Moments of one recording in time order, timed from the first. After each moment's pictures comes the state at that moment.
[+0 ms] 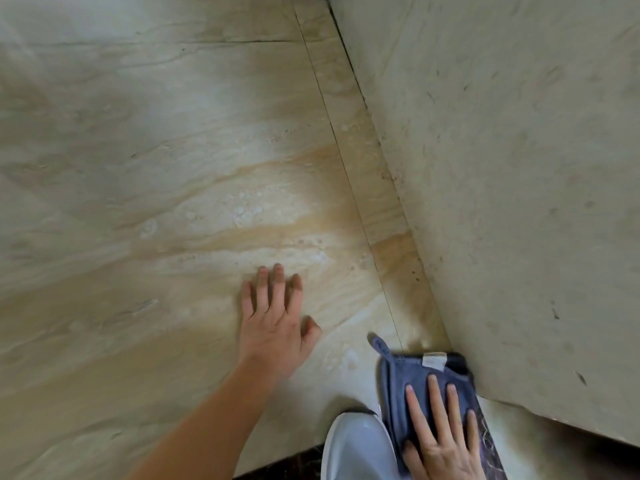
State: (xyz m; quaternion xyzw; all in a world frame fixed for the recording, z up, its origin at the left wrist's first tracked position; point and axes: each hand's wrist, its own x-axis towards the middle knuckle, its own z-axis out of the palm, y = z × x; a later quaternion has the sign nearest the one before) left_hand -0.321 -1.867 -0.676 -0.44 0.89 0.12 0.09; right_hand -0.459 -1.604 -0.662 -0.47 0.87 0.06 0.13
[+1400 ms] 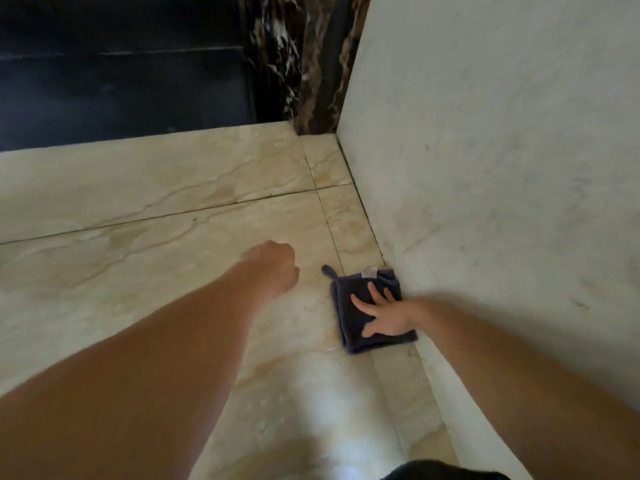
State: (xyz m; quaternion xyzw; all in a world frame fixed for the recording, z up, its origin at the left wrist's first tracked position) left_hand -0.486 -2.293 -0.548 -0.41 0.85 0.21 0.26; right_hand -0.686 -2.131 -0.627 -0.44 0.67 0.24 0.54
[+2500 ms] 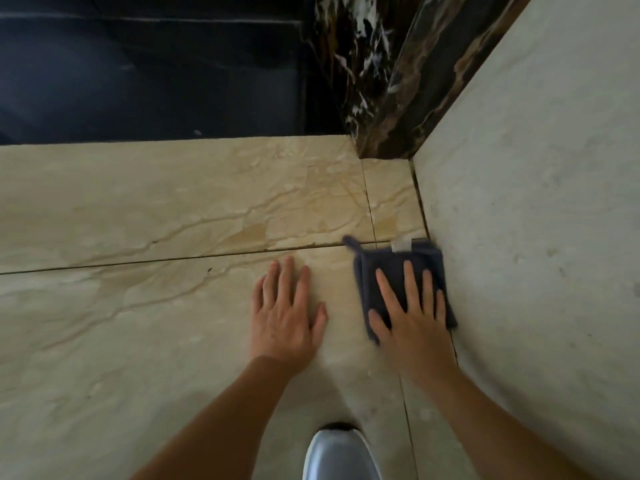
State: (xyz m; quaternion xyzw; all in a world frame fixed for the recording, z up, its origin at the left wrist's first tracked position) left_hand -0.492 -2.355 -0.691 -0.52 0.84 0.14 0.01; right_hand -0.684 -2.257 -0.682 -0.55 0.82 0.06 0.14
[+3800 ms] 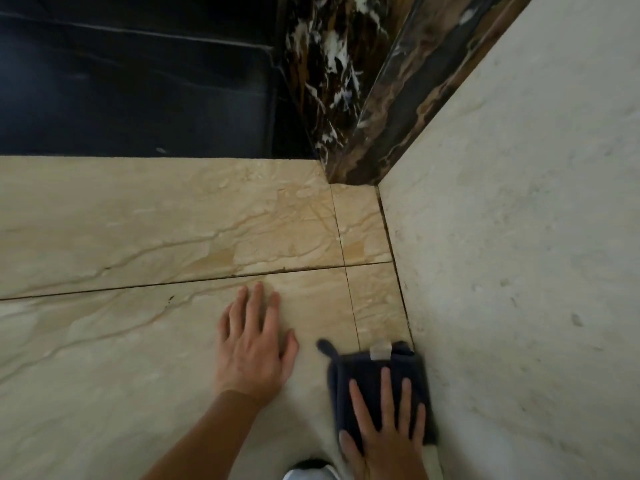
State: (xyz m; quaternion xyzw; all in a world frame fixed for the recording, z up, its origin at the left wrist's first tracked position) left_hand -0.488 -2.358 -0.685 -0.51 0.84 0.17 0.01; right_hand -0.630 -2.163 -0.688 -0.51 0.84 0.09 0.19
